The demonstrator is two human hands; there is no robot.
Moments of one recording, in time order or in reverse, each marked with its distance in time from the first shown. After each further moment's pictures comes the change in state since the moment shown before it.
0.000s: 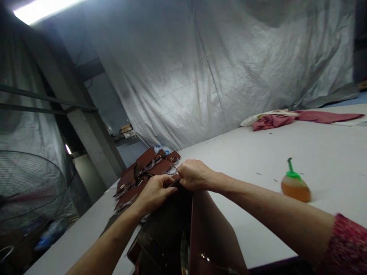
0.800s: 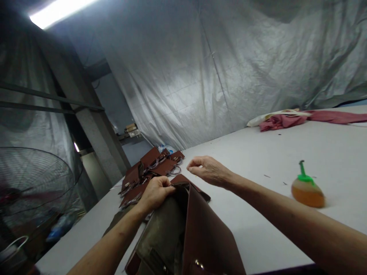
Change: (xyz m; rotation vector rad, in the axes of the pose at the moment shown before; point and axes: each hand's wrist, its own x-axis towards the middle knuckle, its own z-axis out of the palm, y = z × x) left_hand 0.003 -0.030 0.001 0.002 0.126 -0.158; right_hand -0.017 0.022 0.002 0.688 0.113 0.066
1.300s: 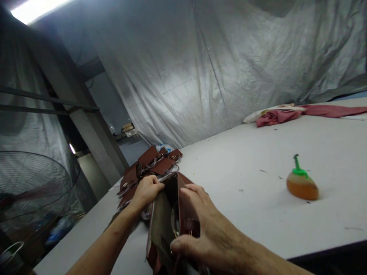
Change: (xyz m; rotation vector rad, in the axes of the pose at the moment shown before) left_hand 0.008 -0.014 -0.008 0.278 0.121 -0.181; right_hand -0.094 -0.039 0.053 0.187 0.004 0.000
